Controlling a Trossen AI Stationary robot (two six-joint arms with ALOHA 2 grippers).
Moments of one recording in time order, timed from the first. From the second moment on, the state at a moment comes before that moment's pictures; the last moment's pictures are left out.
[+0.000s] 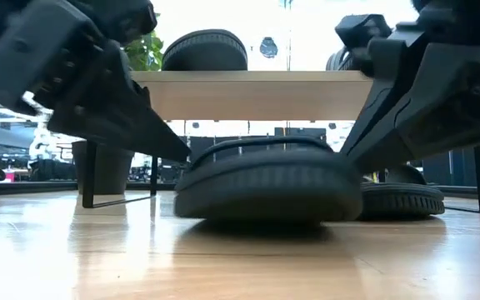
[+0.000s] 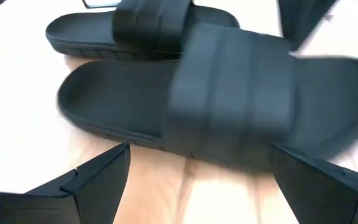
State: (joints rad) left arm -0.61 1.83 0.84 0.24 -0.67 -0.42; right arm 0.72 1.97 1.17 -0.22 0.67 0.07
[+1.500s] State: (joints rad) left arm -0.64 1.83 0.84 0.26 -0.58 -0.45; right arm 0.55 1.92 1.05 -0.13 0.62 0.15
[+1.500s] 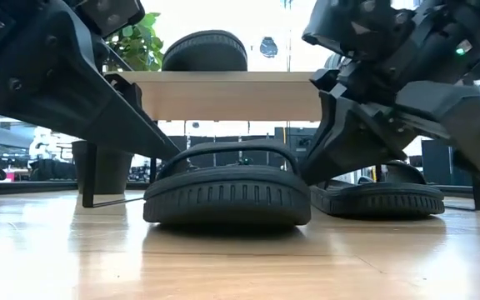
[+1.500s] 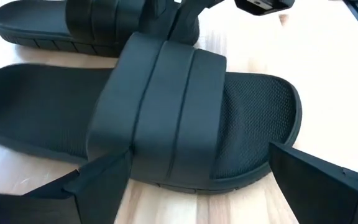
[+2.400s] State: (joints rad) left arm -0.70 1.83 0.84 0.32 -0.62 -0.34; right arm 0.66 1.85 1.05 -0.09 0.71 0.13
